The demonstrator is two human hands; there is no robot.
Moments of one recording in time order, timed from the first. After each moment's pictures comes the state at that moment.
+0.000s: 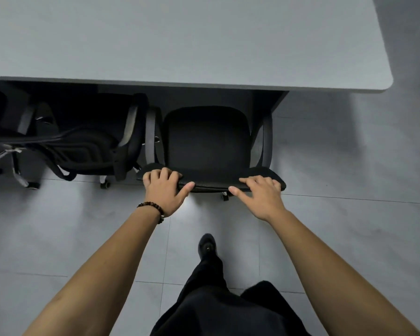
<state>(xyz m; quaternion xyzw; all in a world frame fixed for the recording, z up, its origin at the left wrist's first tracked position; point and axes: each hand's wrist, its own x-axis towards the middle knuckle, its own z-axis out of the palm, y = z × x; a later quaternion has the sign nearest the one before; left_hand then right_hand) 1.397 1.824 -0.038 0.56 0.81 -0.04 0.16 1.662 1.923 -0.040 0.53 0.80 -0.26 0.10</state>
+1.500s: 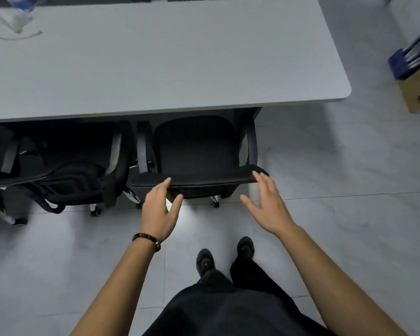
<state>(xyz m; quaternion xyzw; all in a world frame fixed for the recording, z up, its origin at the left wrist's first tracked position) 1.429 1.836 0.019 0.49 0.79 0.26 0.26 1.705 1.929 0.014 0.58 0.73 -0.36 -0.06</state>
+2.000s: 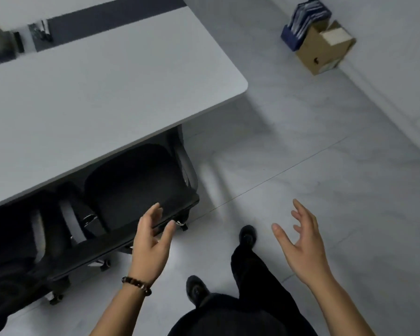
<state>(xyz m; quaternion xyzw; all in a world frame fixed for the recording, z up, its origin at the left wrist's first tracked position) 1.560 1.916 0.059 0.49 0.67 0.33 0.45 1.868 1.858 0.065 0.77 0.45 -0.35 -0.30</state>
